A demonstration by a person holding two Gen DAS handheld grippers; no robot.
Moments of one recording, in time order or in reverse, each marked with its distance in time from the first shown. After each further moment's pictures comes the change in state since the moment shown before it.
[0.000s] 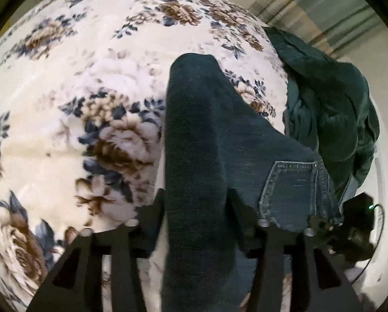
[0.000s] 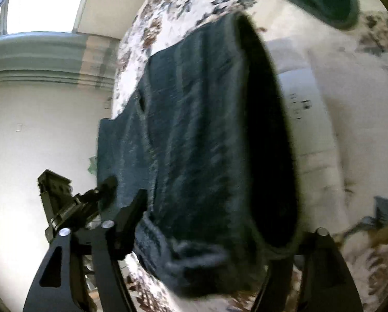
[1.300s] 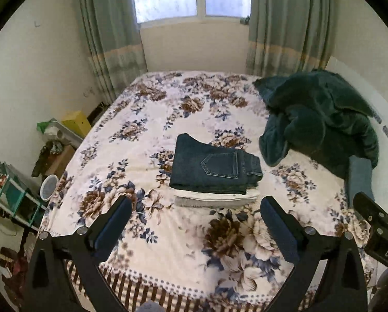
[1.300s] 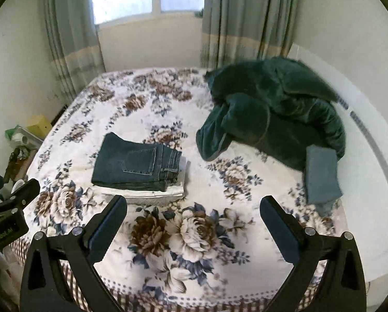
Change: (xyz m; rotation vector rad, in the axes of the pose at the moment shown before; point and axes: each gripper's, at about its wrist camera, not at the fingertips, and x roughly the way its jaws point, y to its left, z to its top) left arm -0.331 -0.267 -0.230 0.183 -0.418 0.452; right arm -0.384 0.313 -0.183 -0.540 -0.510 -0.726
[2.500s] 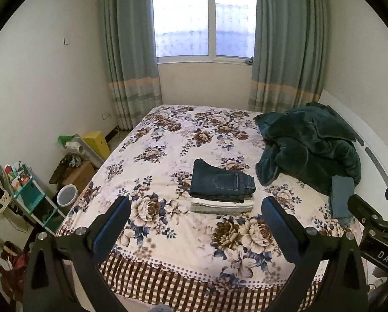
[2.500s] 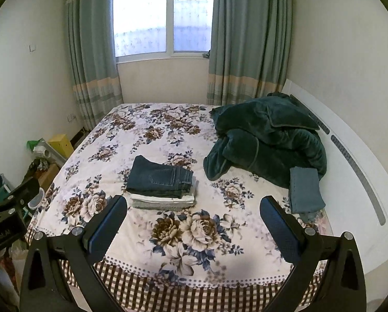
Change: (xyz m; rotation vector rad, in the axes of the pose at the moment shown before) left arm -0.180 0.043 -0.046 -0.037 -0.182 0.016; right arm -0.272 0.010 -0.059 -0.018 -0.172 0.029
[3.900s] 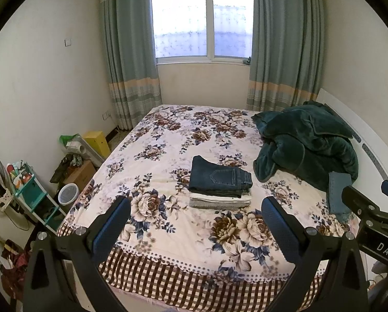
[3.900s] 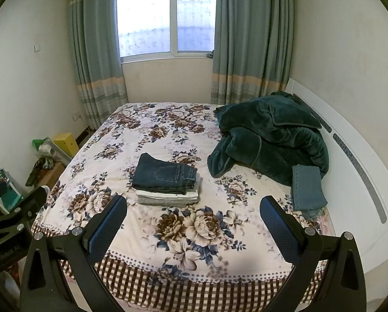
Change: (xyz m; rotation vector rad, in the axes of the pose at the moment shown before) left arm -0.020 0.002 -0.007 -0.001 0.005 -0.006; right arm -0.006 -0.001 -0.009 0.006 0.004 0.026
